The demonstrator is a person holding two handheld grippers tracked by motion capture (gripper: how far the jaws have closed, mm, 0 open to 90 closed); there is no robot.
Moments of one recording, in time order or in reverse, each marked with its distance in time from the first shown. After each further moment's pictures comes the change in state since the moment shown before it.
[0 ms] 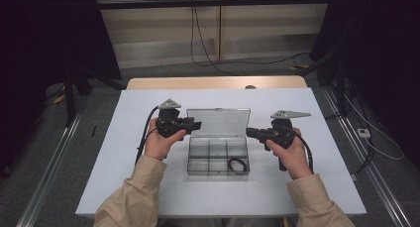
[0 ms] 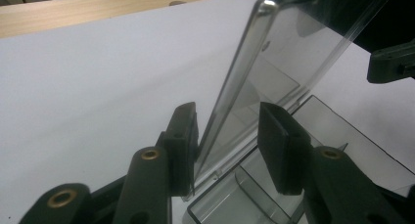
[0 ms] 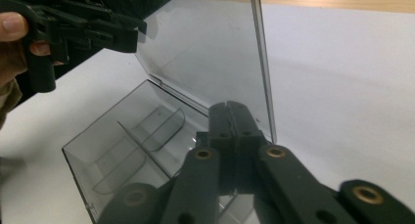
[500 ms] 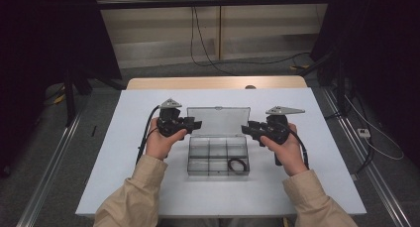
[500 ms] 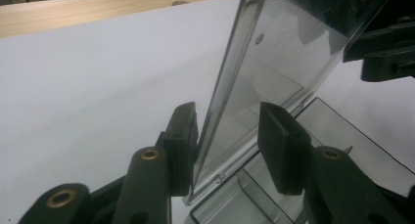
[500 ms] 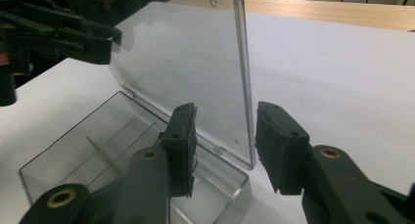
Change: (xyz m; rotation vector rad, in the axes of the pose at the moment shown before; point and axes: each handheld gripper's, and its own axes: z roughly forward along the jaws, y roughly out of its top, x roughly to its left) left arm 0.001 0.001 0.004 0.003 0.008 -0.007; right arm 0.000 0.007 0.010 -0.009 -0.091 -0.028
